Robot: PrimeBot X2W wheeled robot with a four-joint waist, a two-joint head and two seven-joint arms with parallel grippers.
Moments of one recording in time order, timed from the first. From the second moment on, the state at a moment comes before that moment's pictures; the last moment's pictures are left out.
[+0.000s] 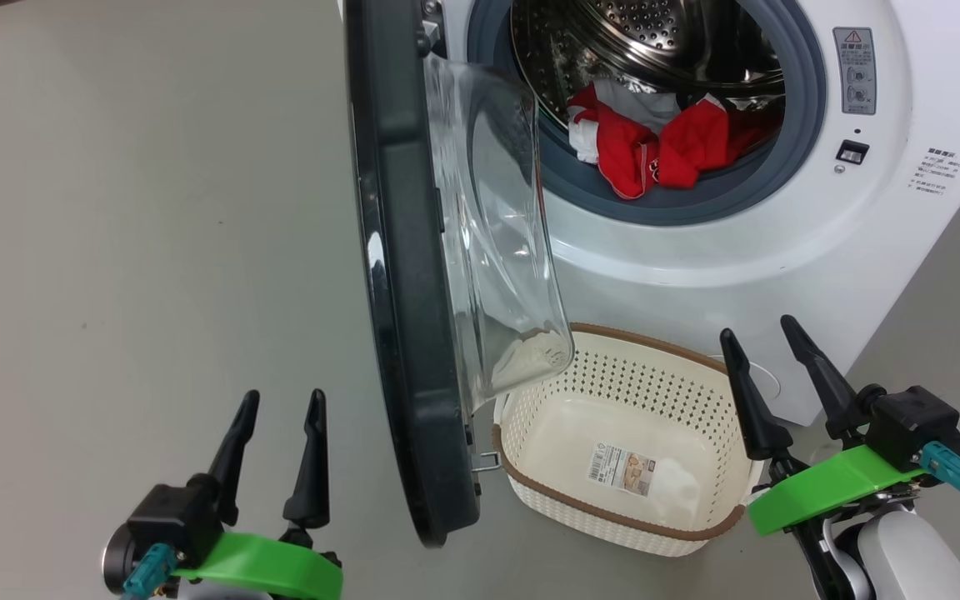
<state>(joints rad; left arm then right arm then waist) -0.16 0.04 -0.14 0.23 -0.31 0.00 -0.25 -0.18 -0.11 0.09 0.28 0.36 0.12 -0.26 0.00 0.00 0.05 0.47</state>
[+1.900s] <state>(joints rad) -0.30 0.04 -0.32 -0.22 -0.27 0.02 -0.25 -0.18 -0.11 0.18 0.31 0.38 0.12 -0.26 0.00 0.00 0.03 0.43</state>
